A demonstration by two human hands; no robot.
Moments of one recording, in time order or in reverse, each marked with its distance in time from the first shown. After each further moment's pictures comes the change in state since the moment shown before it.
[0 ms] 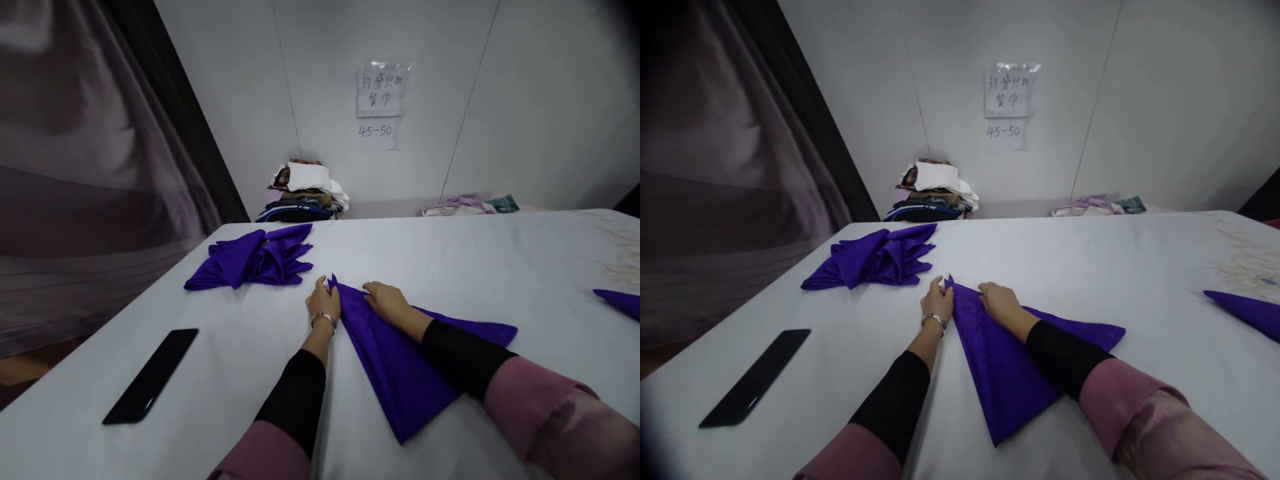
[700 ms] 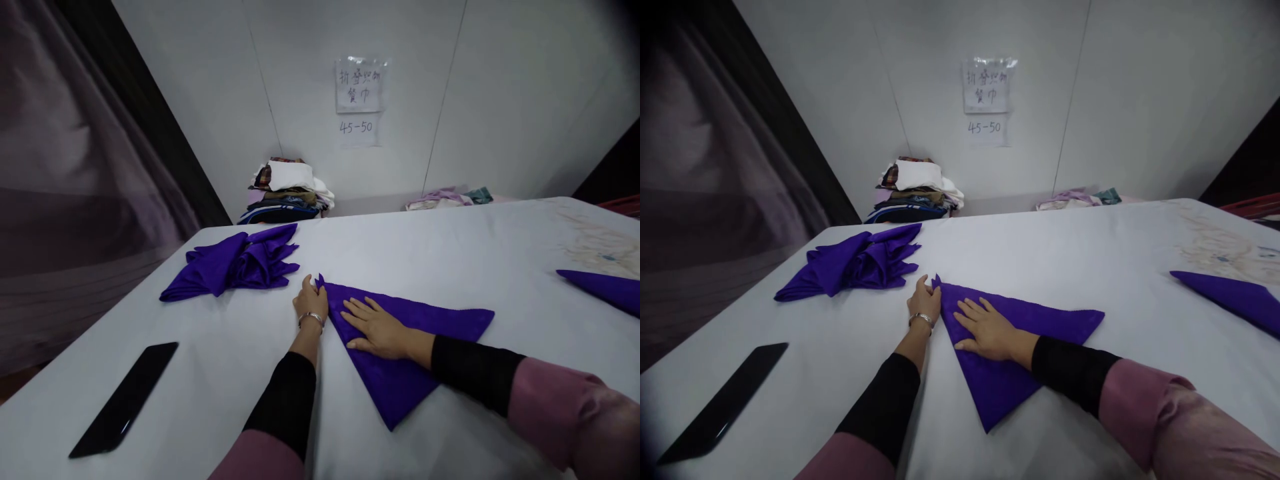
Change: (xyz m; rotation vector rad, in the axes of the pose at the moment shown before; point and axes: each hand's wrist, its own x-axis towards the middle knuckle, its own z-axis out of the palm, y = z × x) left_hand 0.005 -0.003 0.002 0.037 0.002 0.027; right_hand -0.055 -0.010 0.011 0.122 -0.163 -0.374
